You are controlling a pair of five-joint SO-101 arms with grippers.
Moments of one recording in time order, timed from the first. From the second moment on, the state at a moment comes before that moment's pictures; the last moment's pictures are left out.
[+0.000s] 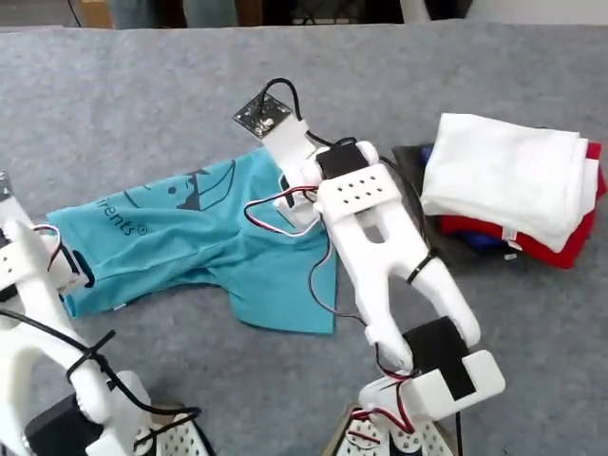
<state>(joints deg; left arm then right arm) -39.1 -26.3 41.4 73.2 -2.6 -22.1 -0.7 12.3 68.9 22.9</state>
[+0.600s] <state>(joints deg) -39.0 -21.6 48.7 62.5 0.6 -22.1 -0.7 12.3 68.9 22.9</state>
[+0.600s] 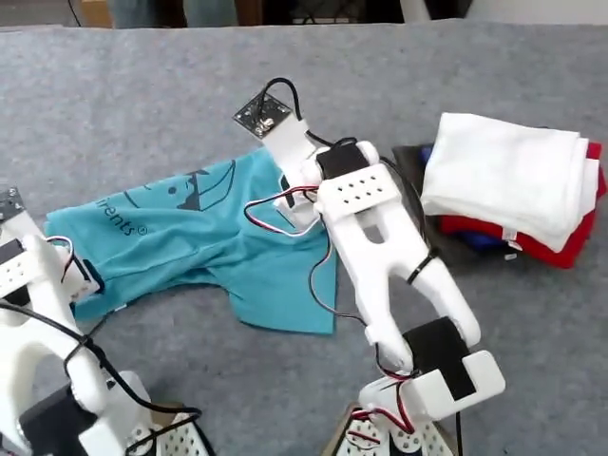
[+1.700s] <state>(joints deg) -34.5 -4.4 38.5 63.6 0.7 -22.1 -0.7 12.3 68.9 22.9</state>
